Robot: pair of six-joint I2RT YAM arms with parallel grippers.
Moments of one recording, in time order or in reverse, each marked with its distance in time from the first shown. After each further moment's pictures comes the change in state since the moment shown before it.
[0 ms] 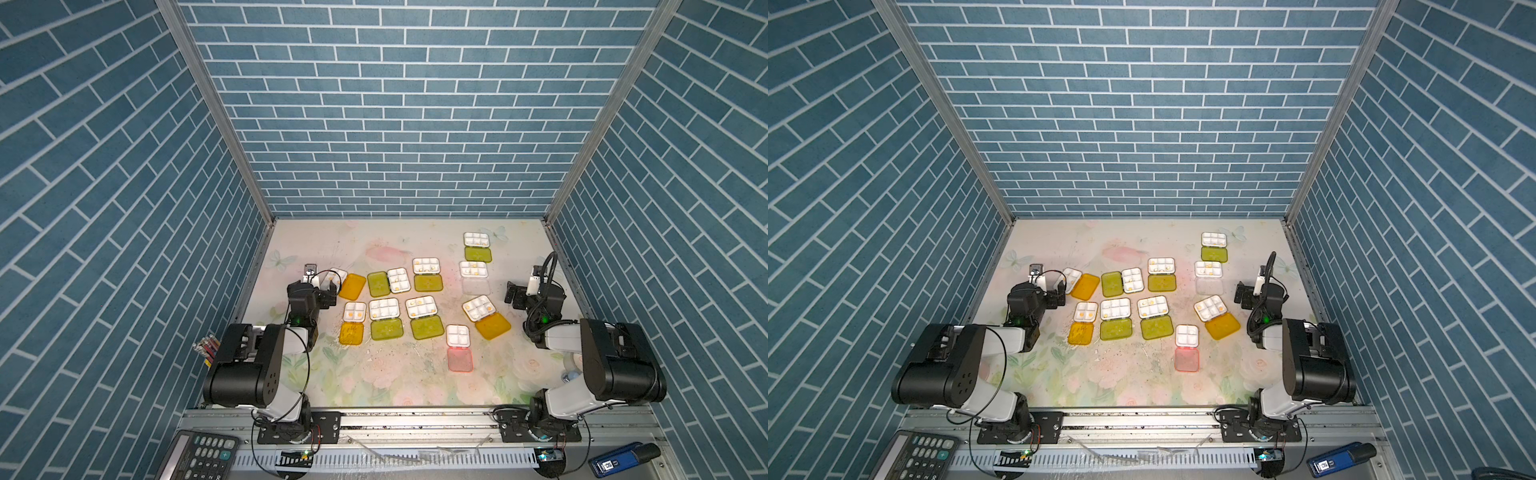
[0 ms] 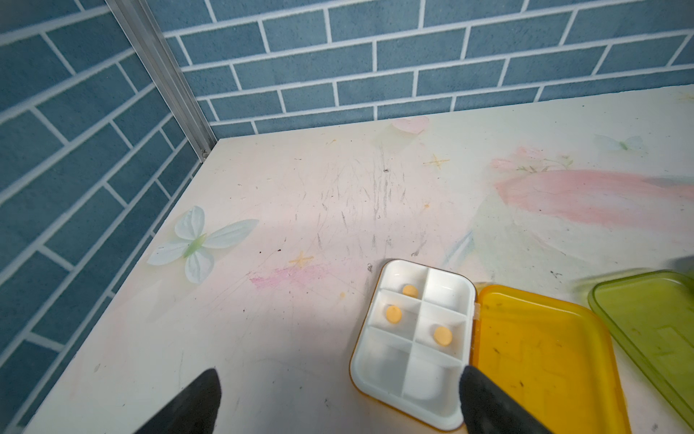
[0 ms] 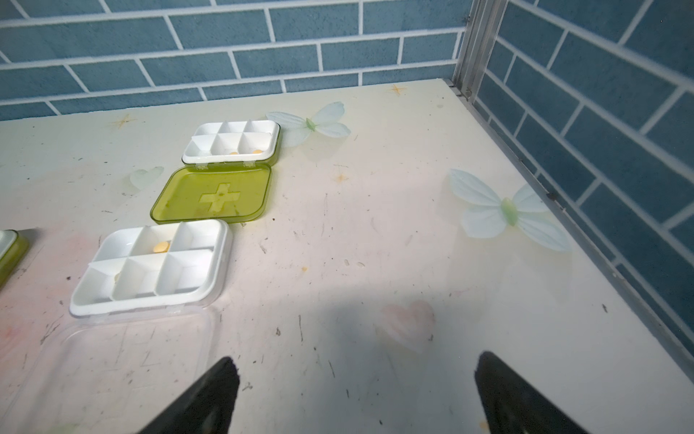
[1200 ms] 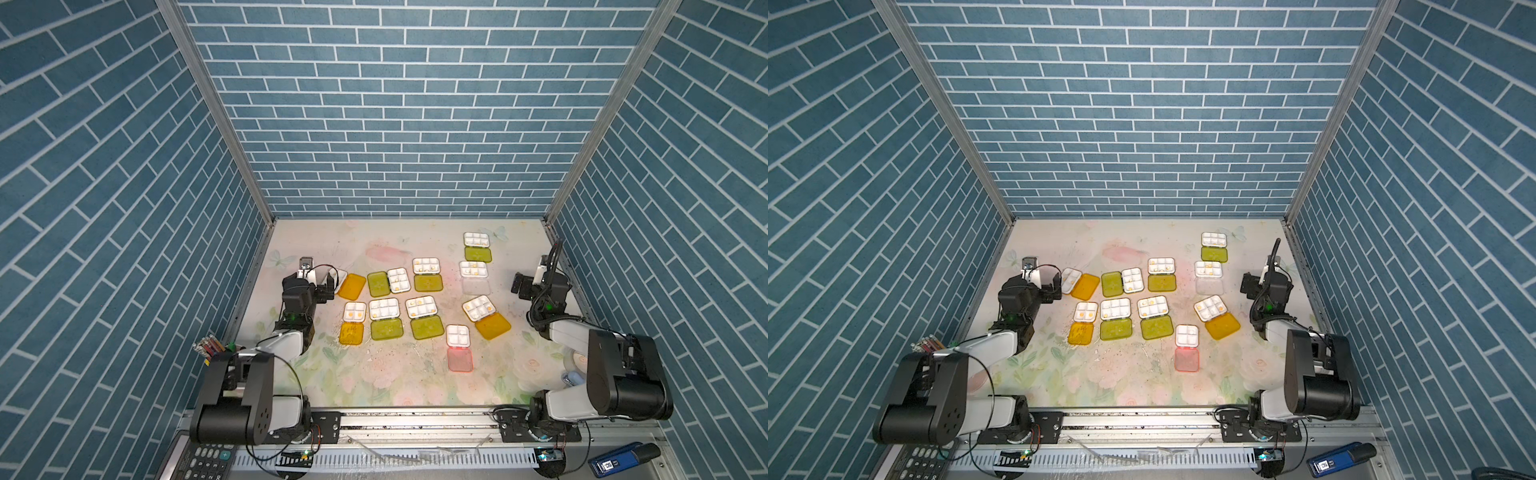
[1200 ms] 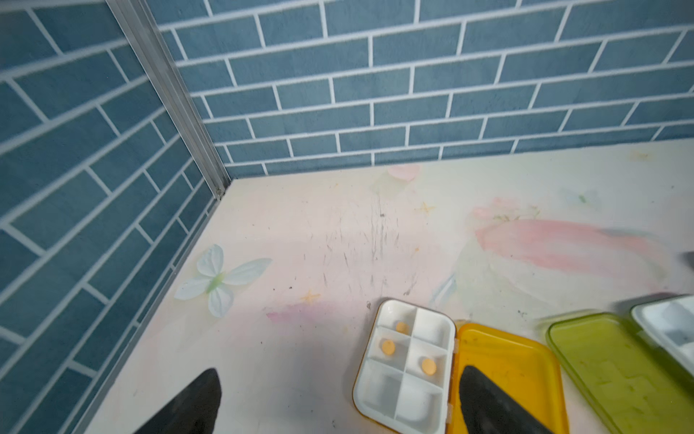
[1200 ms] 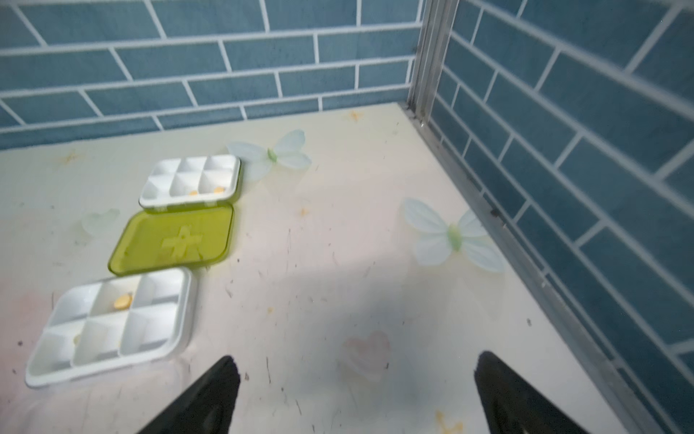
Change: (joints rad) left arm 0.000 -0.250 0.037 -0.184 0.010 -0.009; right arm 0.000 -0.131 0.140 -0.249 0.131 0.014
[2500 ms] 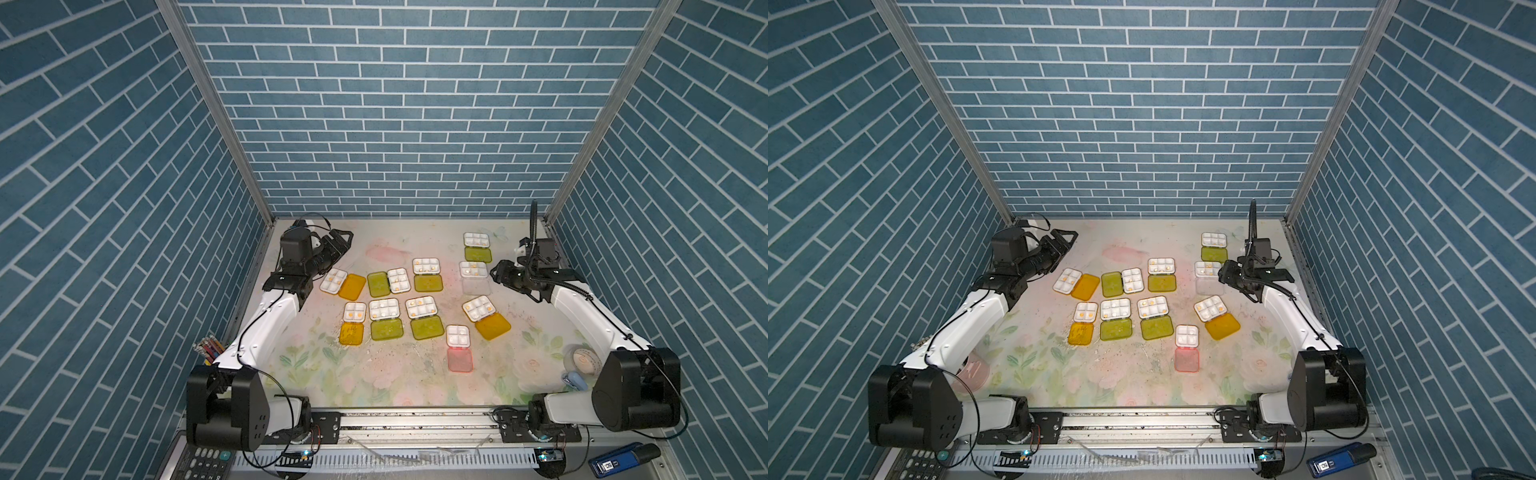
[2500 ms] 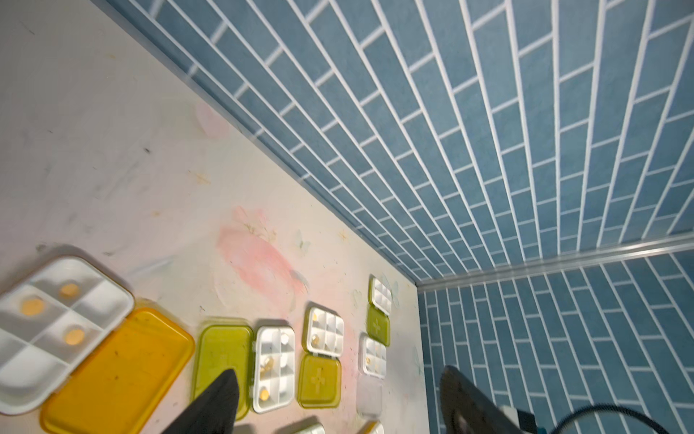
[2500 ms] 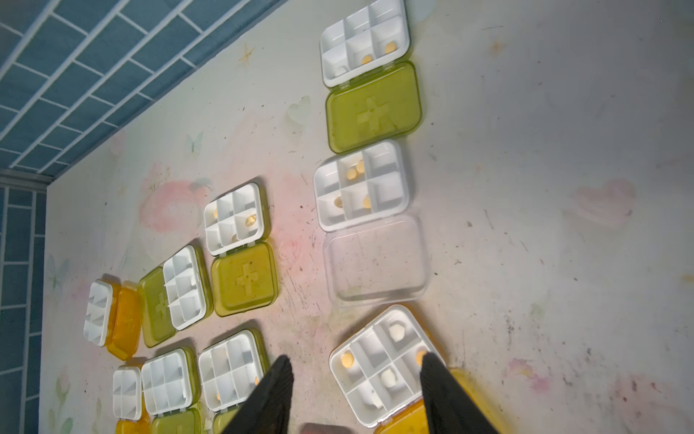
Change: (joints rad) left arm -0.086 0.045 0.594 -0.674 0.478 -0.961; right arm 0.217 -0.011 0.510 -1.014 -0.324 0.402
